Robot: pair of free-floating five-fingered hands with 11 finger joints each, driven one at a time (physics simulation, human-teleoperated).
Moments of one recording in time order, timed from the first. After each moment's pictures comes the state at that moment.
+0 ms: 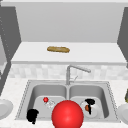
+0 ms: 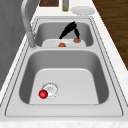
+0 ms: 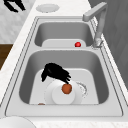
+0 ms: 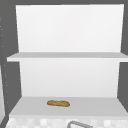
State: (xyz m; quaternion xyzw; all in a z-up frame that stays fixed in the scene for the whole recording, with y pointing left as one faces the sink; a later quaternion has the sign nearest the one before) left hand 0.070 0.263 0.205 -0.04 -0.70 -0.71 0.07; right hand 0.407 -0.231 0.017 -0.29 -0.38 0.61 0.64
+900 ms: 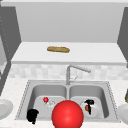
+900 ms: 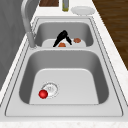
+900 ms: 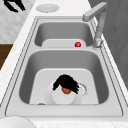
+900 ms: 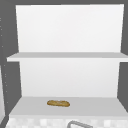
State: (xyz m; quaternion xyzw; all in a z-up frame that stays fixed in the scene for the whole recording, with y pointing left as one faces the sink) left hand 0.070 0.263 0.205 -0.04 -0.70 -0.71 0.07; right hand 0.479 -0.243 -0.065 -0.26 -0.34 0.63 0.65
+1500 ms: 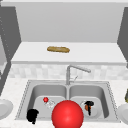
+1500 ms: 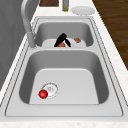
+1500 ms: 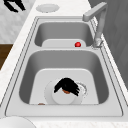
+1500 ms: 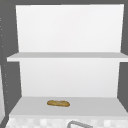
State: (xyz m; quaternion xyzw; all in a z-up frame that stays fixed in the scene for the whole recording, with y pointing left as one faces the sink) left hand 0.070 0.263 0.205 -0.04 -0.70 -0.71 0.07; right hand 0.488 -0.244 -0.094 -0.25 -0.34 0.63 0.65
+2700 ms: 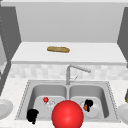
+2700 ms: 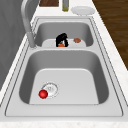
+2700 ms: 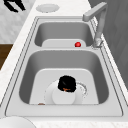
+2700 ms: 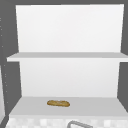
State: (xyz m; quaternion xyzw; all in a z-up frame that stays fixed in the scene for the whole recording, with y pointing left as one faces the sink) left hand 0.070 0.263 0.205 -0.04 -0.70 -0.71 0.07; right hand 0.478 -0.235 -0.091 -0.33 -0.41 0.58 0.61
